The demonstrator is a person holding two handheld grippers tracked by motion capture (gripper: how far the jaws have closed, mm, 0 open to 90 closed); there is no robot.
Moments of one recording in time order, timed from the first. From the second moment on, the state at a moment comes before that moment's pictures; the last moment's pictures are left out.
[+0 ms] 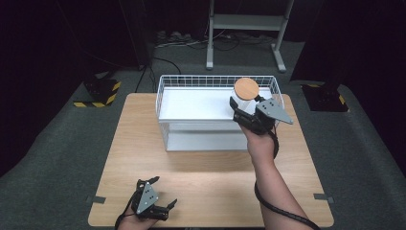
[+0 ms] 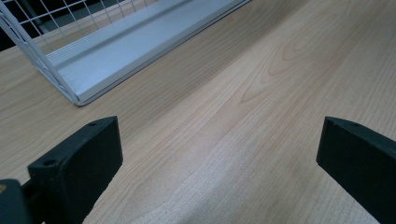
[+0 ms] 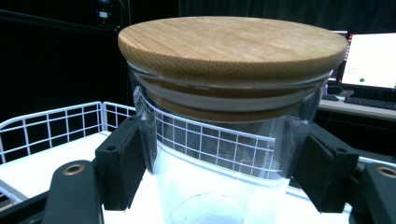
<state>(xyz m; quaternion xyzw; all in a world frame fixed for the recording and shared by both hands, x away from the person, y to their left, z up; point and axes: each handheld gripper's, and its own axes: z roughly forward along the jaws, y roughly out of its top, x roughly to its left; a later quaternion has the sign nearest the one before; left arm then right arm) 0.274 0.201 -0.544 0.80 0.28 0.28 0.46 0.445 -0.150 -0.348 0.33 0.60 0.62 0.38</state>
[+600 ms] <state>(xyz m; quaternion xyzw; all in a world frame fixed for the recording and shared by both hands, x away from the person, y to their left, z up) 0.274 0.202 -0.543 0.79 0.29 0.27 0.46 0.464 -0.143 -0.353 0.34 0.61 0.61 0.37</state>
